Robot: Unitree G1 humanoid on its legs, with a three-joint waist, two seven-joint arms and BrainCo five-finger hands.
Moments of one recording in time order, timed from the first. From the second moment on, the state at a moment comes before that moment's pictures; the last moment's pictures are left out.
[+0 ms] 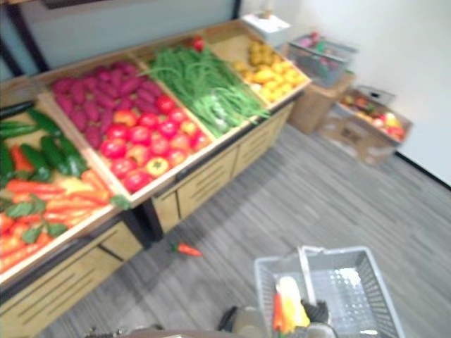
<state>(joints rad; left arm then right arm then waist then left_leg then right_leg) 0.16 0.06 0.42 1.05 0.29 -0.04 0.28 0.10 -0.14 -0.37 1.00 -0.32 -0.15 -0.23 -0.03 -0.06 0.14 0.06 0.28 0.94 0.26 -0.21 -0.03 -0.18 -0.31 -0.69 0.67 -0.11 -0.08</state>
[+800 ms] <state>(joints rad) 0.16 0.02 0.36 1.06 0.29 -0.05 0.26 0.05 -0.22 -0.38 1.11 -0.35 -0.12 -0.21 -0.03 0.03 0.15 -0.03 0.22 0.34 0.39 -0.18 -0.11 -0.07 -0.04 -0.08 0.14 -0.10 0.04</state>
